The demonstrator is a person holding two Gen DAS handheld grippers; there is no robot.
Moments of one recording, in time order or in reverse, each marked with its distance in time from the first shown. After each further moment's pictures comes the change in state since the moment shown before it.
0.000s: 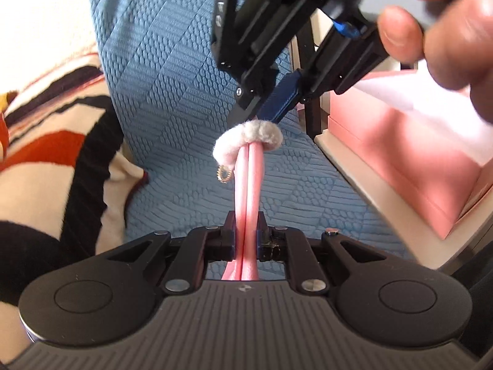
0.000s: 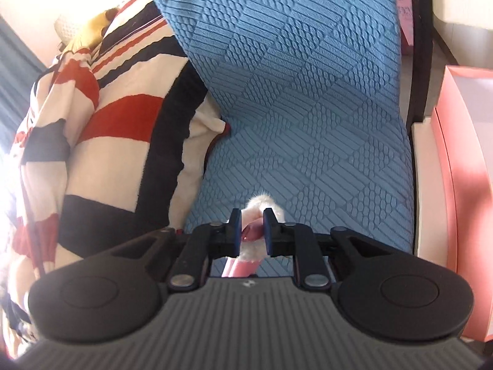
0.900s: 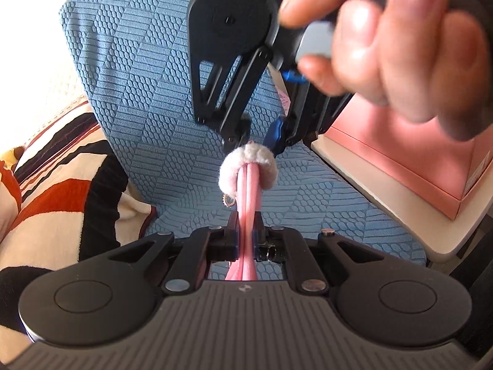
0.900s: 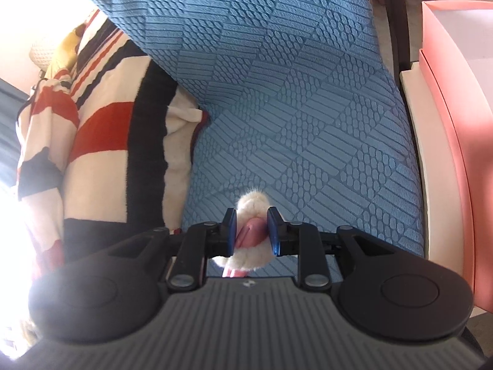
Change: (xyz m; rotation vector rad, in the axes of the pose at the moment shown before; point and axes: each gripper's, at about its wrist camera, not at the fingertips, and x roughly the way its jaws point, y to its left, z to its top) left arm -0.012 -0.030 -0.003 0.176 -0.082 0.040; right arm 0.030 -0.035 0.003 0.161 0.094 0.027
